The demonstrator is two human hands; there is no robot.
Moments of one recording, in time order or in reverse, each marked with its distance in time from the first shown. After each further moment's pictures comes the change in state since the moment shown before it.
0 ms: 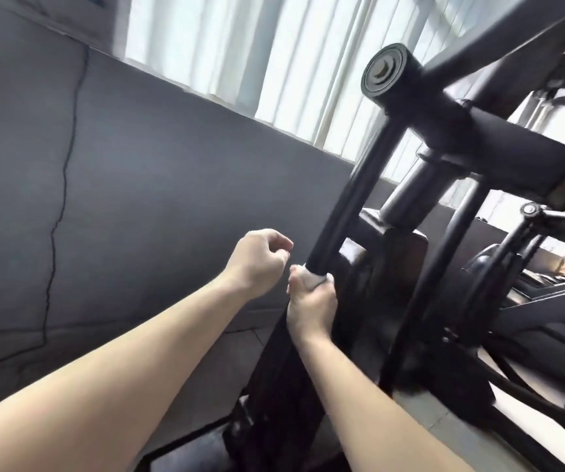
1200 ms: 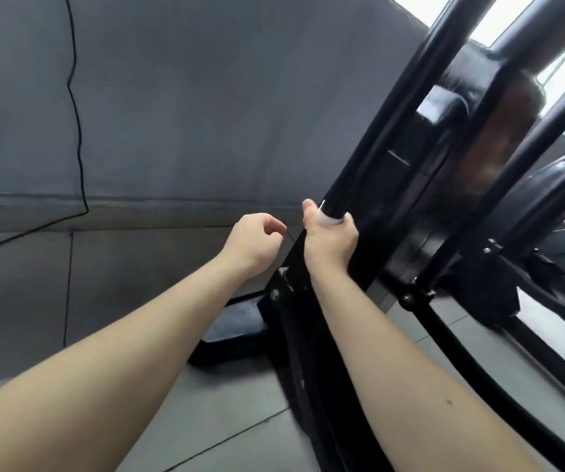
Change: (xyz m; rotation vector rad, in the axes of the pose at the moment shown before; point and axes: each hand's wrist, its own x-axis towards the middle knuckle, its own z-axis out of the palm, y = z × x) left_hand -0.116 -0.169 0.046 0.057 -0.088 -0.304; right_hand -0.070 0.103 0.022 -0.074 -0.021 0.291
